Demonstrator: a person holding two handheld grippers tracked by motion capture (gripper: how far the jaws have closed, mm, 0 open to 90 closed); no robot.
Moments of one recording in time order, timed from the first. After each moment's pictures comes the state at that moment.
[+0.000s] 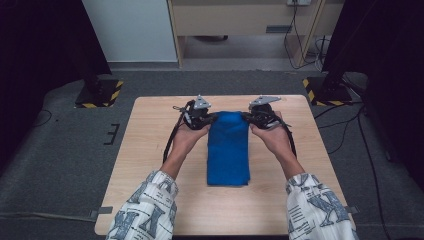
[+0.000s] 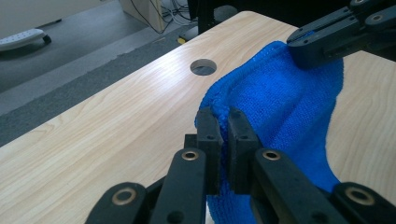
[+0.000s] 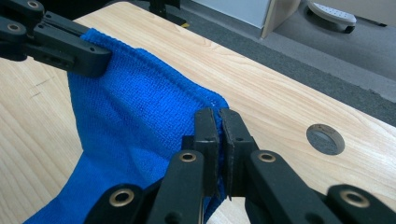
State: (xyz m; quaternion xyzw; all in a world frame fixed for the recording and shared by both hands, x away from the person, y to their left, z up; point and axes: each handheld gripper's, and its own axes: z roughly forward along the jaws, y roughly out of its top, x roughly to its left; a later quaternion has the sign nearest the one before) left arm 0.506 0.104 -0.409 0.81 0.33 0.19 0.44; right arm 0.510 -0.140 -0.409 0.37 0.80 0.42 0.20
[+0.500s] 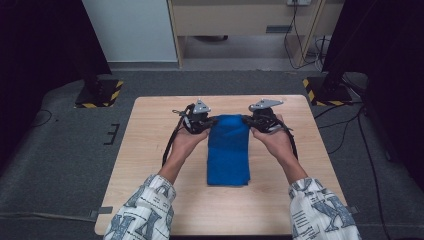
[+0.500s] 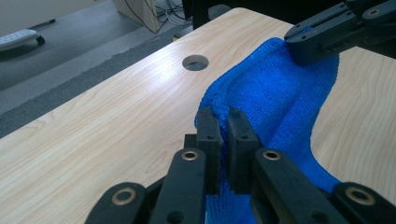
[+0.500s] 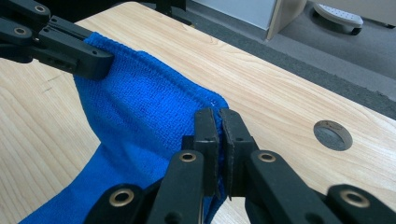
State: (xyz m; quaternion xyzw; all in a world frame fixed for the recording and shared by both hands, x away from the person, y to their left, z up) left arm 0.496 0.105 -0.414 0.82 0.32 0.19 0.44; right arm 0.499 -0.145 -0.413 0.37 0.80 0.43 0.20
